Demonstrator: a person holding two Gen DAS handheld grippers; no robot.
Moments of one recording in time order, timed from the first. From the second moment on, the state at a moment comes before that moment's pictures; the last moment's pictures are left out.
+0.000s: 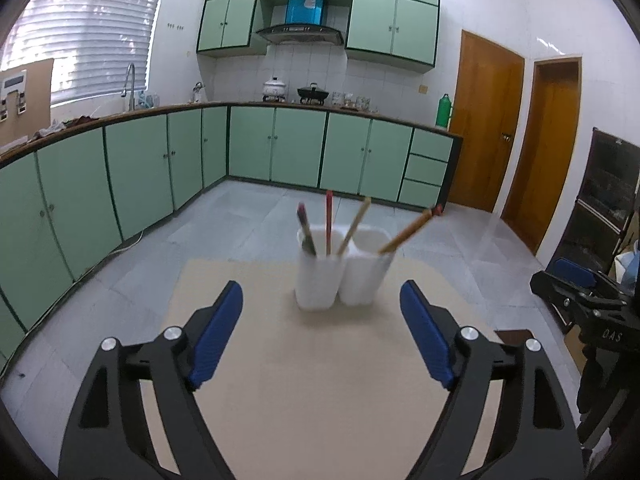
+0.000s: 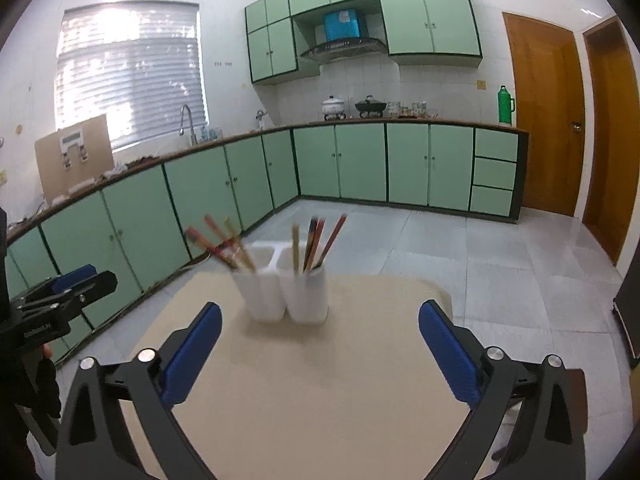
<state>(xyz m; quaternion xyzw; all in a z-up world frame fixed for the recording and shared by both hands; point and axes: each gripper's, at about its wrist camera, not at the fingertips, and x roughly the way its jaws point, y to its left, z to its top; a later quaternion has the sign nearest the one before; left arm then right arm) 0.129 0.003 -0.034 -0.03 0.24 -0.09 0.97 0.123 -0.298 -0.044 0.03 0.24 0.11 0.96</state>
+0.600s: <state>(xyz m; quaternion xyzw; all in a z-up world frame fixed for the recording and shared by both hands) 0.047 -0.007 -0.019 -0.02 0.22 -0.10 0.97 0.054 -0.277 -0.027 0.03 0.23 0.14 0.96</state>
